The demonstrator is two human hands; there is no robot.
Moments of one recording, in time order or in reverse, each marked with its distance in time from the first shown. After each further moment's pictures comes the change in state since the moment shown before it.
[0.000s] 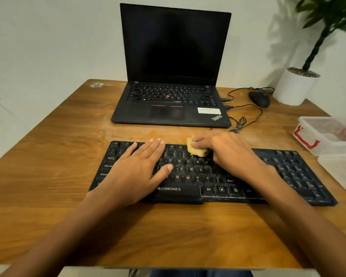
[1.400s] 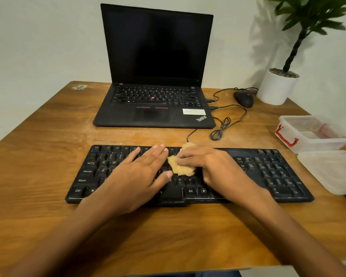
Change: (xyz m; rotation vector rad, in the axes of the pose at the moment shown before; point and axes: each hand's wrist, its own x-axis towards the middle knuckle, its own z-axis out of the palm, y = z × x) left_hand 0.010 0.030 0.001 -0.020 -0.040 0.142; right_hand -0.040 -0.012 0.006 0.220 0.031 -0.071
